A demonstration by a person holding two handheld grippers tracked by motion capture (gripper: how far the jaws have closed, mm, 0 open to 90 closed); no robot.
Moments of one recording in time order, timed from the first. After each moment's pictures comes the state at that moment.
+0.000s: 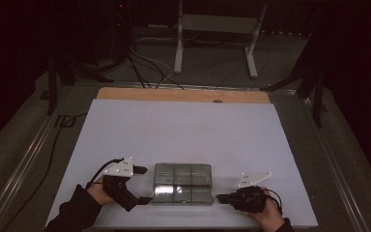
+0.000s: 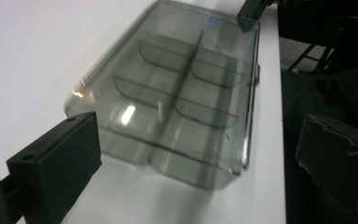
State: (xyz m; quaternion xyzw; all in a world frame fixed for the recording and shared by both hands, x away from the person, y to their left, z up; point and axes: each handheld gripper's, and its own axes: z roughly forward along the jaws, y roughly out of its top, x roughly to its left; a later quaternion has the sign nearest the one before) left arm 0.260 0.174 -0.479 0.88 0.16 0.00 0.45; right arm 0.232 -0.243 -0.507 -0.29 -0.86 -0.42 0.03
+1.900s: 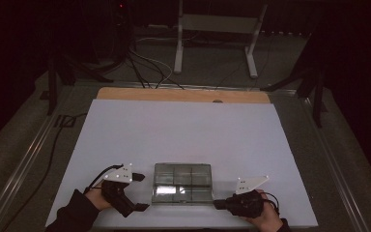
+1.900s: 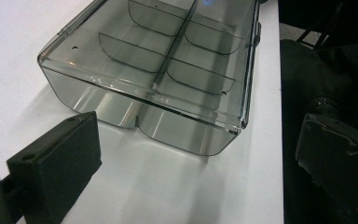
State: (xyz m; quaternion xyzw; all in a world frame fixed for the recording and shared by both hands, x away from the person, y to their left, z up) left arm 0.255 0.179 -0.495 0.88 0.16 -0.03 0.44; right arm 0.221 -0.232 -0.503 -0.24 -0.86 -0.44 0.05
